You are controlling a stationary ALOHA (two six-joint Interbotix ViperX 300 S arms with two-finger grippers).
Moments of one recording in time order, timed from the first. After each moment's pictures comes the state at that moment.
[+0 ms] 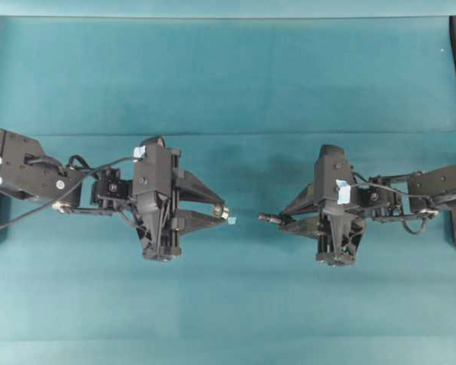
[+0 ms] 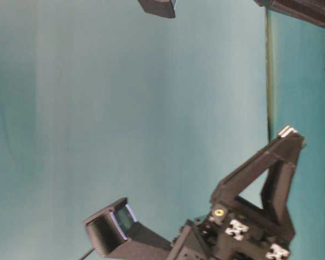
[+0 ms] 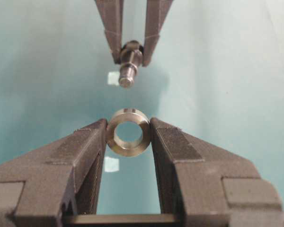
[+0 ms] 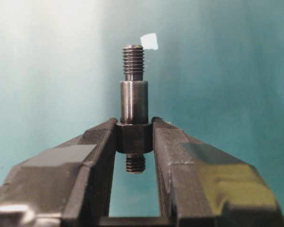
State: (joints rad) left arm -0.03 0.05 0.79 0.02 -0.41 -0.11; right arm 0.04 -0.05 1.00 0.05 -0.28 0.13
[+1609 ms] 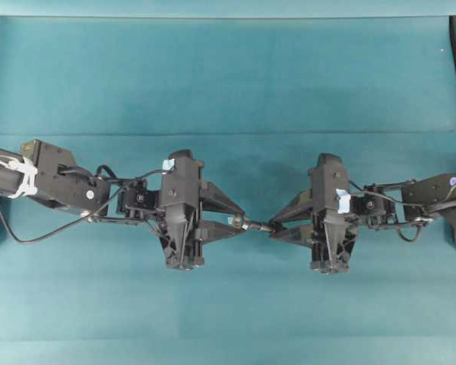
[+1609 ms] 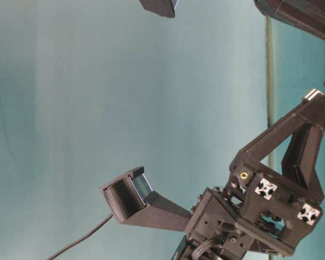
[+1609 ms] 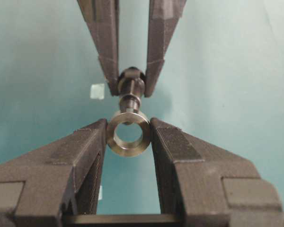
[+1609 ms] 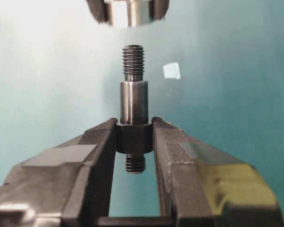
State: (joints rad) left arm -0.05 0.16 0.69 0.02 -0.42 -0.11; right arm 0.08 0.00 1.00 0.05 -0.40 0.13
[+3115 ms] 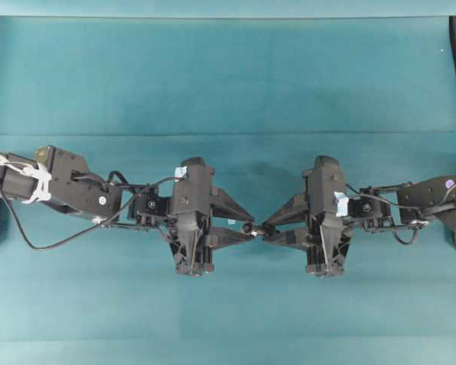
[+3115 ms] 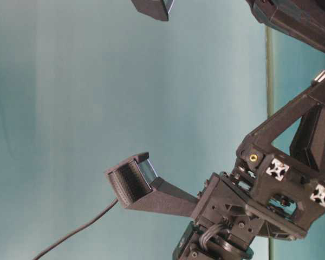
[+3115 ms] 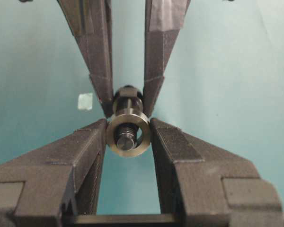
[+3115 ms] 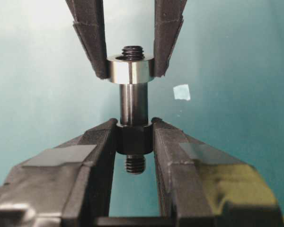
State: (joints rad) left arm -0.07 0.21 0.64 0.02 -0.42 -0.11; right arm 0.09 0.01 0.98 0.05 -0.44 0.13
